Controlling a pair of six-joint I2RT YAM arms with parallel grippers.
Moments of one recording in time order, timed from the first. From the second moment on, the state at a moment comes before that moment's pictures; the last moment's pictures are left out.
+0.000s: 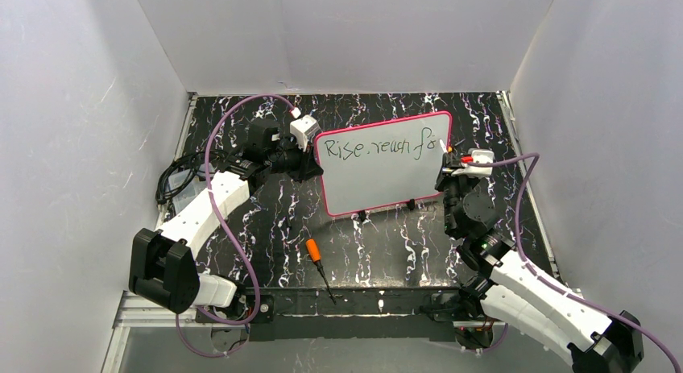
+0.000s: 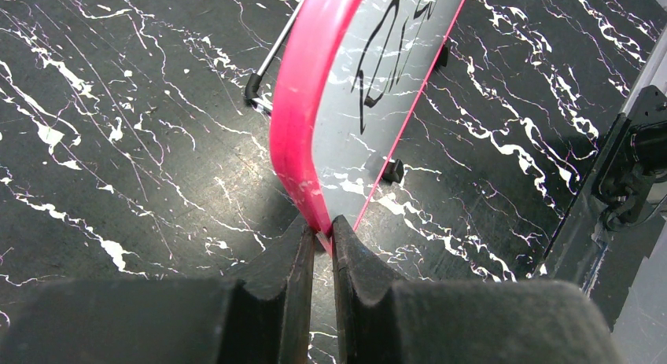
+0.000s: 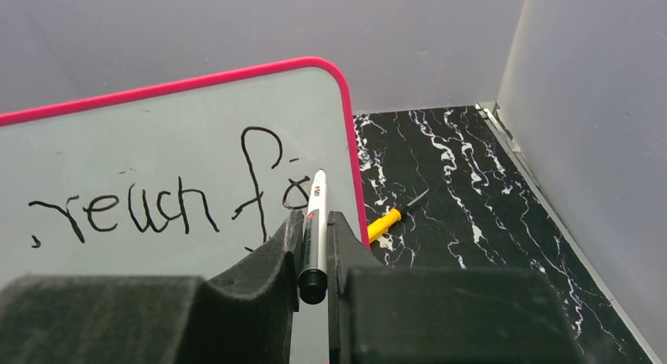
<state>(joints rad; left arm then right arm) -0.40 1.35 1.04 -0.30 0.56 0.07 0.73 0.69 0.47 0.40 0.78 -0.05</state>
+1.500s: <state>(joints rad) -0.40 1.35 1.04 -0.30 0.56 0.07 0.67 0.71 0.46 0.44 0.69 -0.02</state>
